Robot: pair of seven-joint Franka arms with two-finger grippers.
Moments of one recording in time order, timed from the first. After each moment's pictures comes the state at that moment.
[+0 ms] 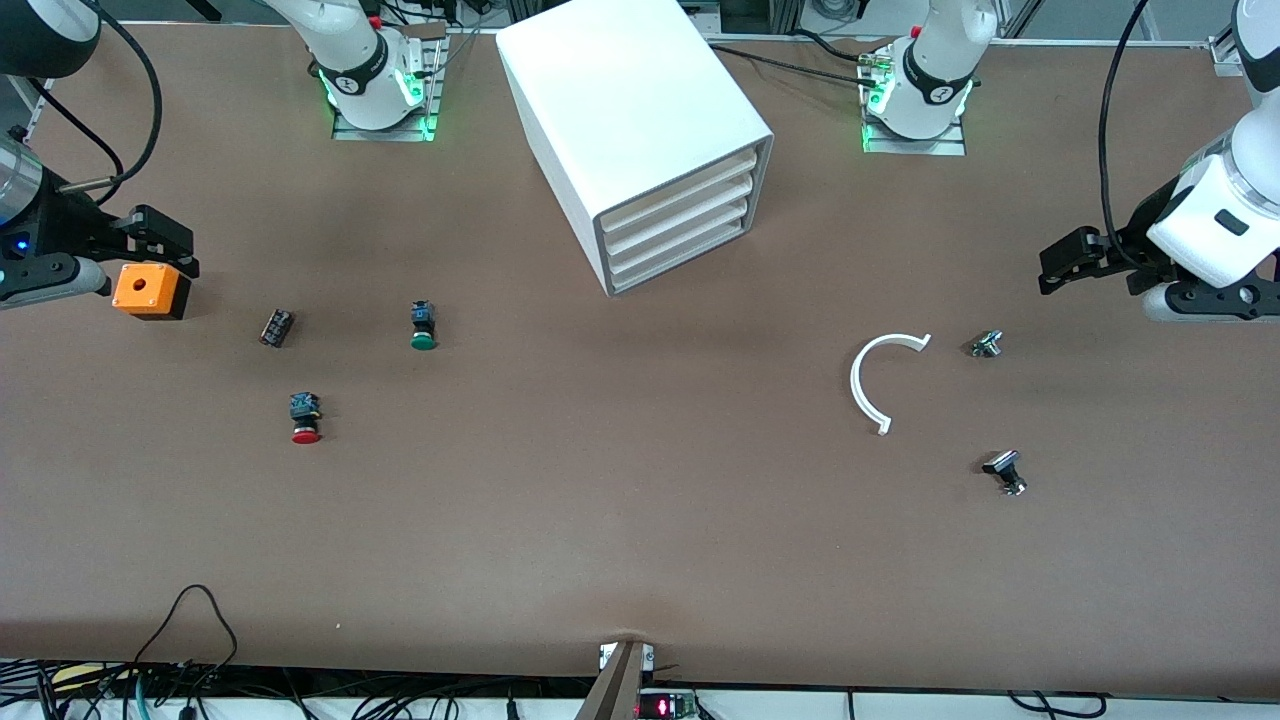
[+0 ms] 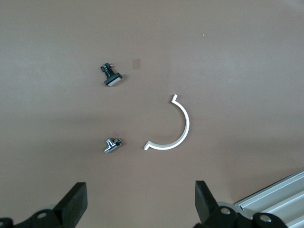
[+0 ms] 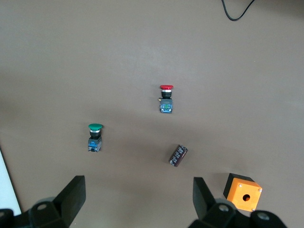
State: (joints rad) left arm 0.01 0.11 -0.10 -1.49 0.00 1.57 -0.10; right arm -0.01 0.06 0.03 -1.61 -0.01 1.68 -0.22
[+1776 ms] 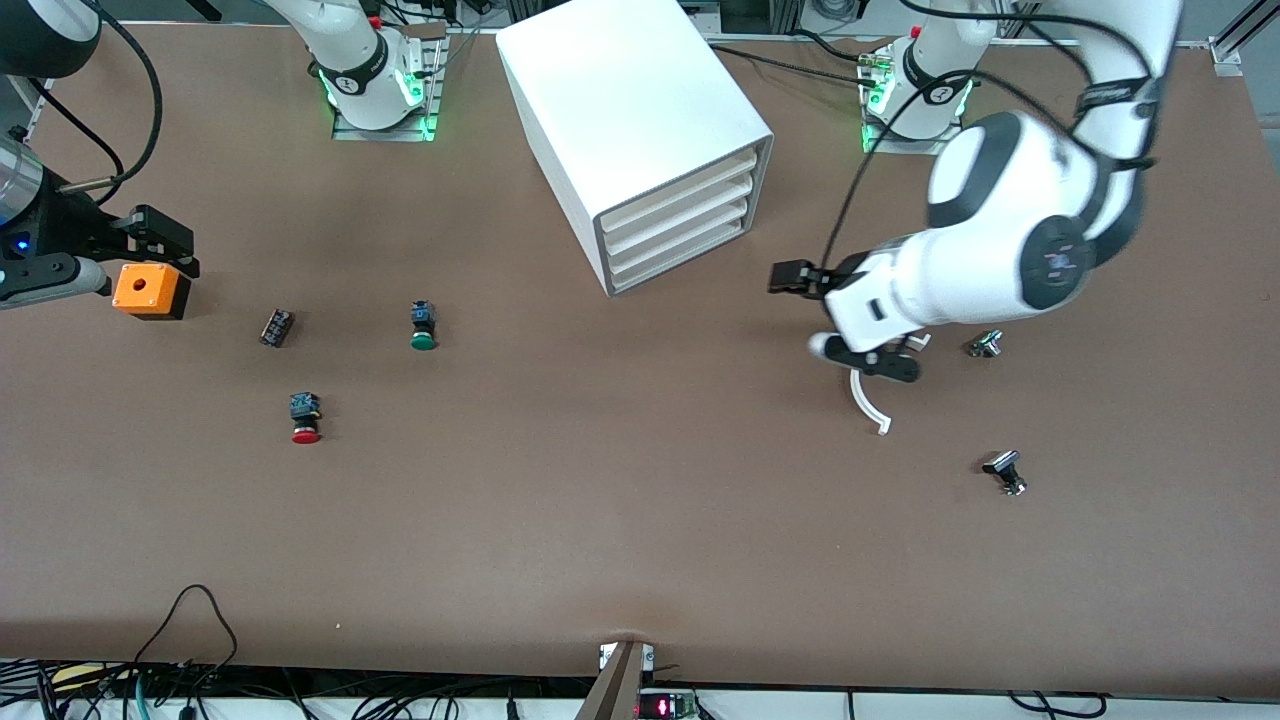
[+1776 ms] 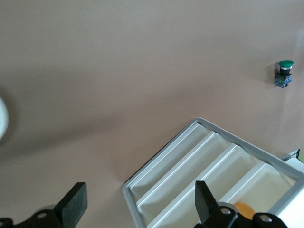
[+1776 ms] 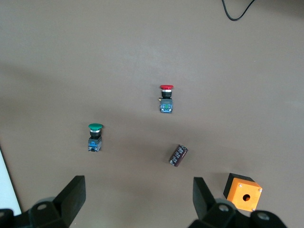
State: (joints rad) left arm -0.26 0.36 -0.15 -1.61 -0.43 1.77 -0.10; right arm -0.01 0.06 0.03 -1.61 -0.01 1.68 -0.22
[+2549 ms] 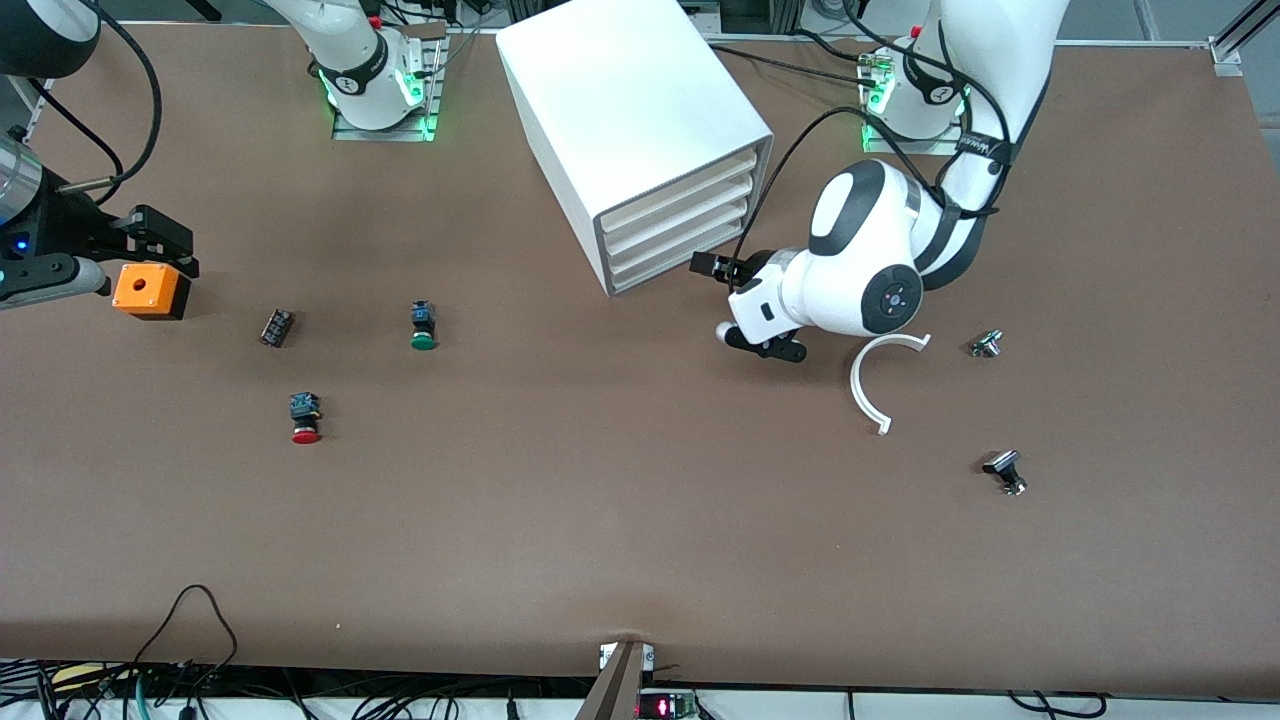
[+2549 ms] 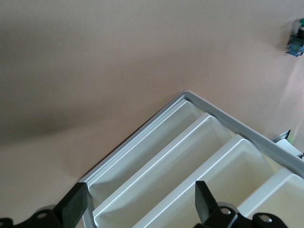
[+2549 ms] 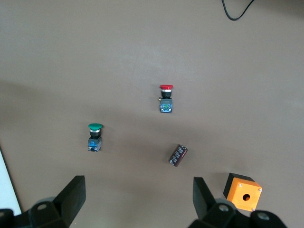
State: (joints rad) left arm -0.36 0.45 -0.15 -1.74 -0.59 1.85 -0.10; right arm -0.01 0.06 0.03 -1.61 -0.01 1.68 -0.22
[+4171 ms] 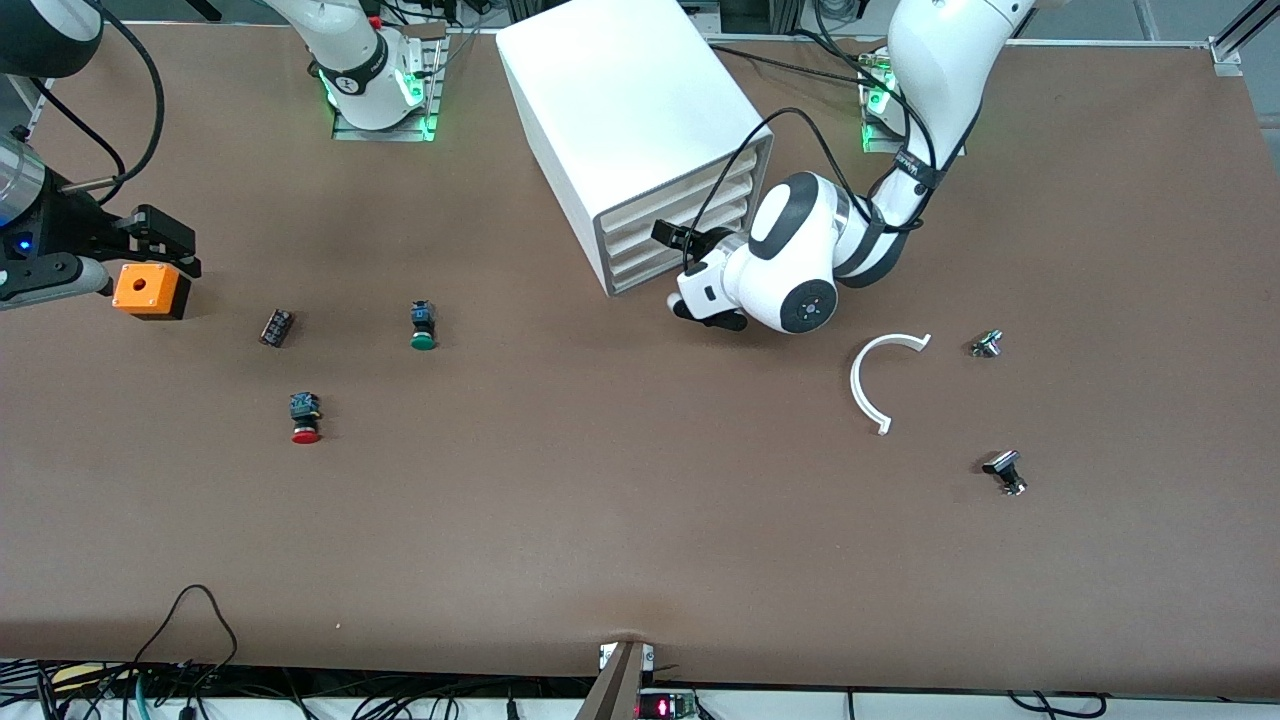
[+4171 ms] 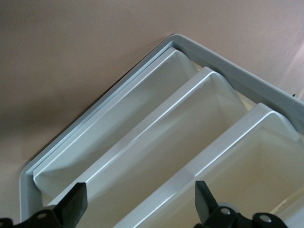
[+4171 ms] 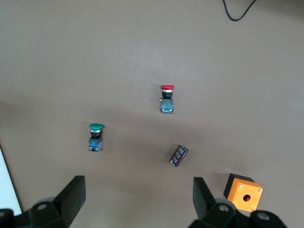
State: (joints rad) left arm -0.38 0.54 -0.25 -1.78 -0.65 1.84 -0.10; right arm -0.01 0.06 0.03 -1.61 -0.01 1.68 -0.22
